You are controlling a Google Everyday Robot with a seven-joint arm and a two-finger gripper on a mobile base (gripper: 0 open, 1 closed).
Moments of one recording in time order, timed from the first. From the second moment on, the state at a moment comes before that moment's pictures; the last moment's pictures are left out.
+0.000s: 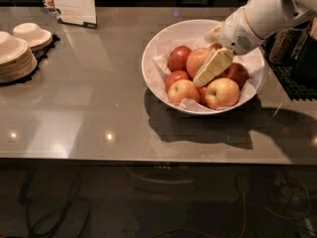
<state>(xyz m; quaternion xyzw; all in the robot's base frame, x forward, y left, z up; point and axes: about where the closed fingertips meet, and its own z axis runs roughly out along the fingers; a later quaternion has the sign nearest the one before) 0.613 -0.125 0.915 -0.59 0.74 0.15 0.31</state>
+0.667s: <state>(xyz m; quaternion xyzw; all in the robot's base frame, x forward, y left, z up) 0.613 -0.125 0.915 -0.59 0.74 0.15 0.31</state>
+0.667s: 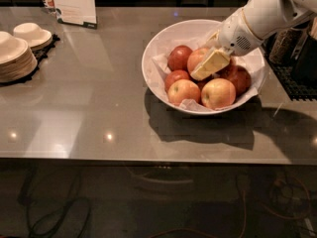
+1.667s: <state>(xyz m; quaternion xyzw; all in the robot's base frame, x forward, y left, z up) 0.613 -0.120 0.928 -0.59 0.73 0.15 0.30</state>
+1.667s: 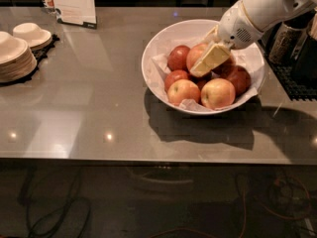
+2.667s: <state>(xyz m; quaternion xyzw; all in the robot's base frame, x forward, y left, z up) 0.622 -0.107 0.994 -0.62 0.71 0.15 0.30</state>
